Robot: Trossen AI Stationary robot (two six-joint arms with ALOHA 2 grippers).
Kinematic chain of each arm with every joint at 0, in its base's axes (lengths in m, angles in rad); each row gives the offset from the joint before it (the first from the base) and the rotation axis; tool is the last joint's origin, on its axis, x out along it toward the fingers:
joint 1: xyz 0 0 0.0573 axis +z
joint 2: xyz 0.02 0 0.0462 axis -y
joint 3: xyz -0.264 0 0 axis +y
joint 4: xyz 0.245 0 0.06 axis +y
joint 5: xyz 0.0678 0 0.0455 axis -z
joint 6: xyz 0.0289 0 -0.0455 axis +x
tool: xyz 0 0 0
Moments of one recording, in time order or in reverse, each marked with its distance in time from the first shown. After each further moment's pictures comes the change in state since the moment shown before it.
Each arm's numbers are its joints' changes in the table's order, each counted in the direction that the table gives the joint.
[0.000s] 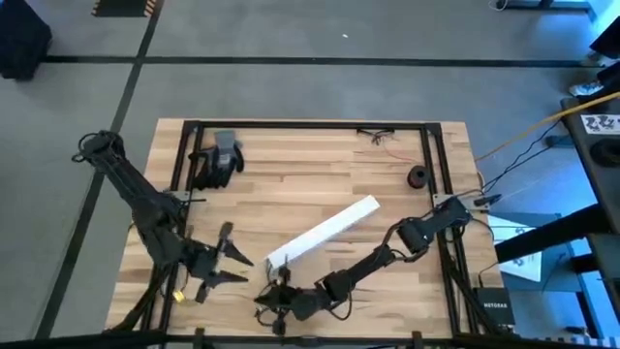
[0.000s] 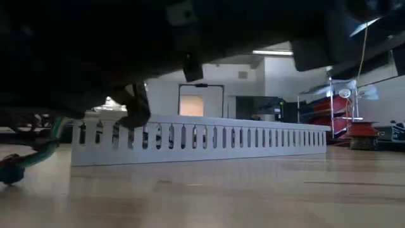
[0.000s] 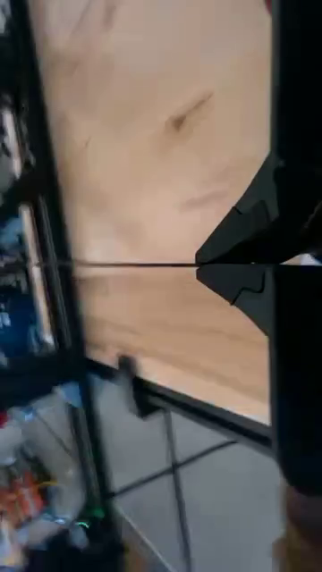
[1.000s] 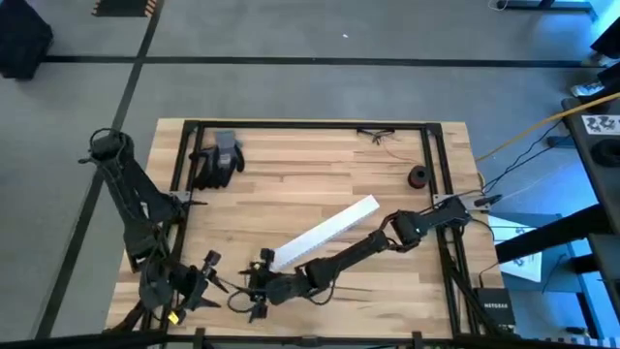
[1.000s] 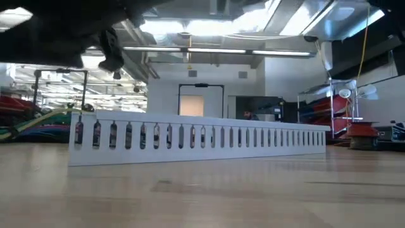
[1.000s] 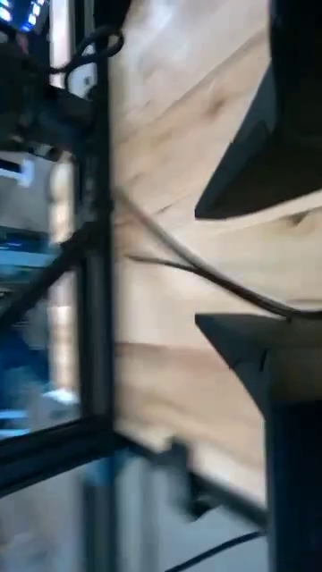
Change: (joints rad) left arm -0.271 -0.151 0.004 0.387 0.020 -0.664; right arm -0.101 0.011 -0.335 0.460 -0.029 -0.223
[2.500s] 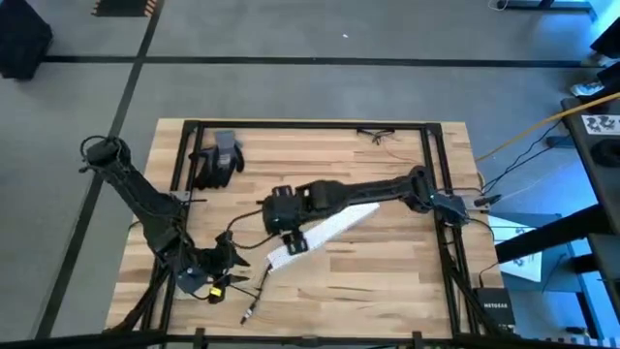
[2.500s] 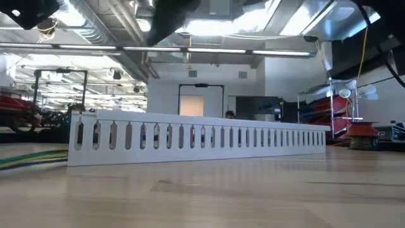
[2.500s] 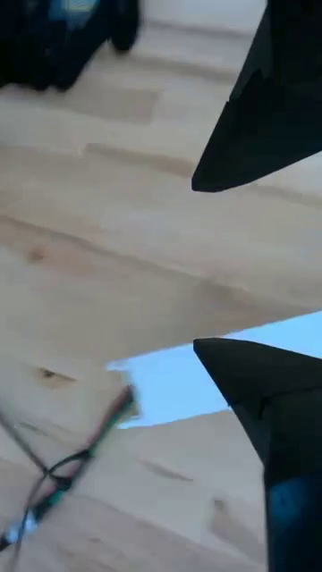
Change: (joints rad) left arm 0.241 -0.042 0.001 0.052 -0.027 -0.359; right arm -0.279 0.282 -0.254 1.159 -0.417 -0.355
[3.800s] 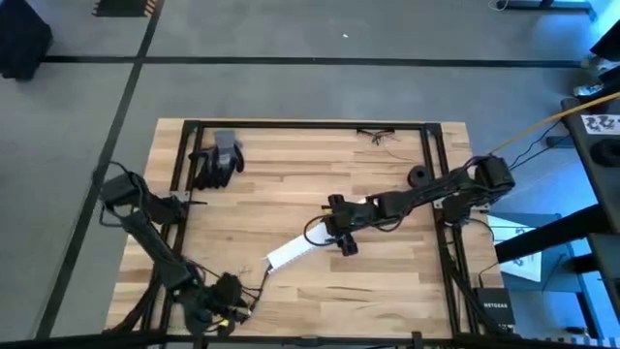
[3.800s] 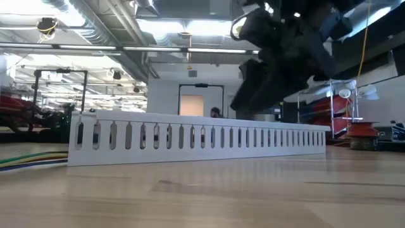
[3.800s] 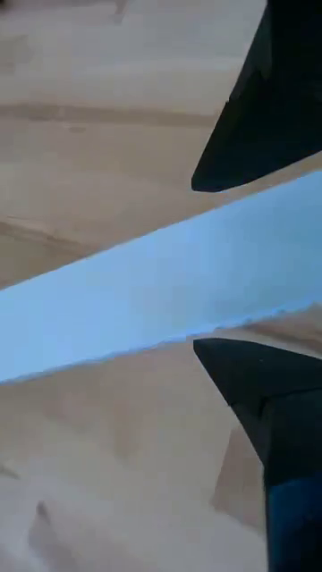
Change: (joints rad) left arm -0.121 -0.468 -0.019 -0.368 0.070 -0.533; right arm 0.014 0.618 1.441 -1.077 0.002 0.011
